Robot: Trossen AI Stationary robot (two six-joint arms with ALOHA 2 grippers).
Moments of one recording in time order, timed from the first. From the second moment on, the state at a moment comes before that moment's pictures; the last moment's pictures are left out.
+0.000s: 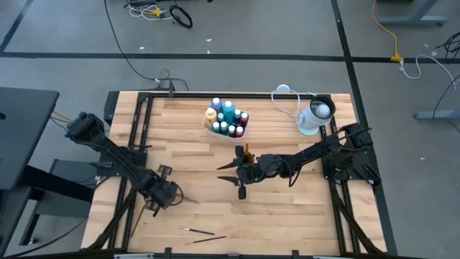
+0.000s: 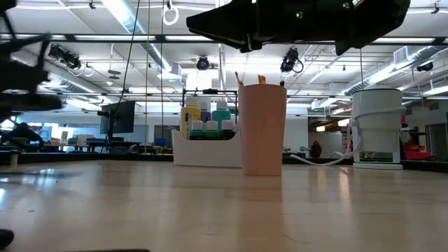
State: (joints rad) left arm -0.67 1.41 0.64 -0.73 -0.14 -0.41; right arm 0.22 1.80 0.89 0.87 0.17 -0.35
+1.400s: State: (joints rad) left arm -0.54 1.41 0.94 -0.03 -1.01 1.72; right arm 0.04 1.80 0.89 0.96 -0.38 0.49
